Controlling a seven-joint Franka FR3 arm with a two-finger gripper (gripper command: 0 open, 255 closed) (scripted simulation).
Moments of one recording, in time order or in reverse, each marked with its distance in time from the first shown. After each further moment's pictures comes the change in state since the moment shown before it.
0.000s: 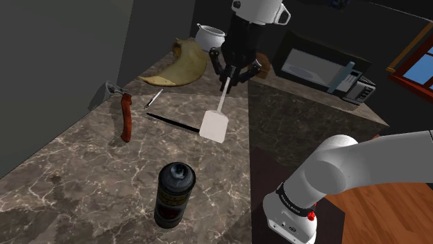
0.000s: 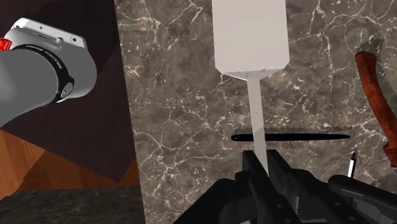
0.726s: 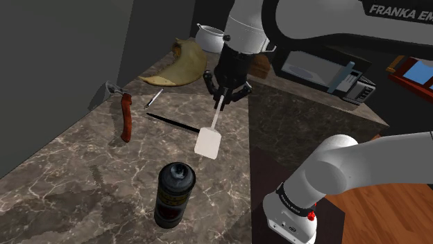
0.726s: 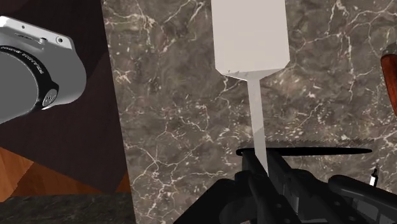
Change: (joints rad) arm 0.015 -0.018 0.030 -0.154 0.027 0.137 0.001
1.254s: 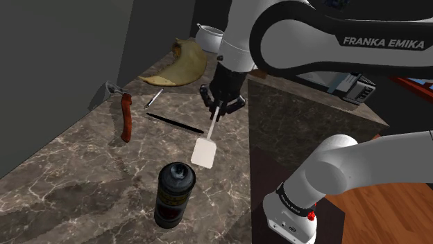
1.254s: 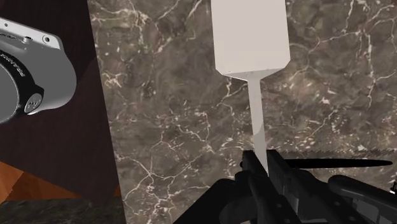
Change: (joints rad) arm 0.006 0.009 0.026 -0.098 0.018 0.108 0.000
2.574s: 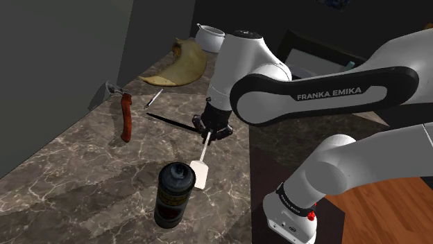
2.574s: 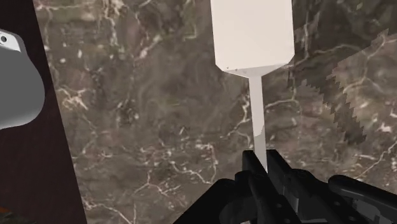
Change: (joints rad) arm 0.005 0.091 0.090 -0.207 0.045 0.298 0.015
